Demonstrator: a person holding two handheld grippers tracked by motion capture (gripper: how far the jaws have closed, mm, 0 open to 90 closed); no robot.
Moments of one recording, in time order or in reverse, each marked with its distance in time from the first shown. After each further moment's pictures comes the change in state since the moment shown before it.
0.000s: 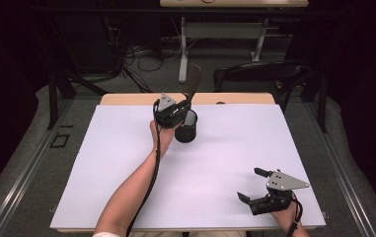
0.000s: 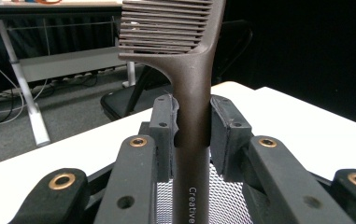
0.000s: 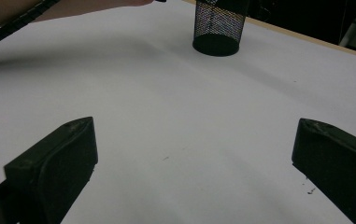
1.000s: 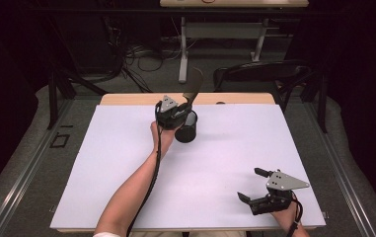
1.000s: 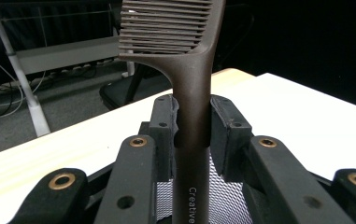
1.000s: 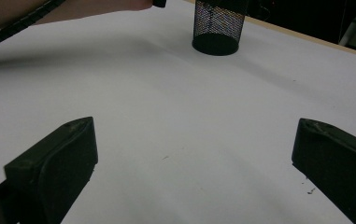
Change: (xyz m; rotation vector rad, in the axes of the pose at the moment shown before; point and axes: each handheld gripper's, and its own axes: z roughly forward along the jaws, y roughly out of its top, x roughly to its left) left arm 0.000 -0.008 0.005 0.042 0.001 0.013; right arm 0.000 0.000 0.000 0.001 -0.001 0.003
